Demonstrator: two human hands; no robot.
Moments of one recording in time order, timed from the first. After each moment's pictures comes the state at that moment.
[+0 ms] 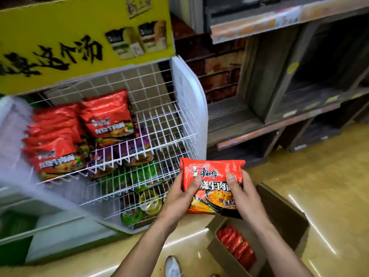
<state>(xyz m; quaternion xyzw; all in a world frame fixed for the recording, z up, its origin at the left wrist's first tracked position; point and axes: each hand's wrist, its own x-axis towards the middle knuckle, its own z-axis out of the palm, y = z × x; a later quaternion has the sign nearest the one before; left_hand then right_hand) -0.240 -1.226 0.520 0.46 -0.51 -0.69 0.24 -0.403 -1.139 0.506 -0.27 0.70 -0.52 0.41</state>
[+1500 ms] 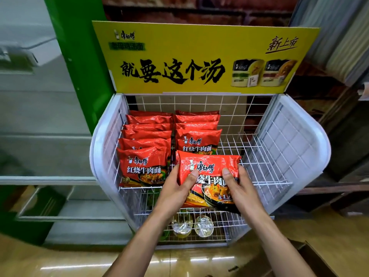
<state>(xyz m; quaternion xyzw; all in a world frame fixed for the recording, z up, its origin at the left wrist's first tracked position) -0.025 -1.395 0.563 0.50 -0.53 -0.59 0.36 -0.206 -1.355 0.568 -0.42 0.67 -0.45 0.42</state>
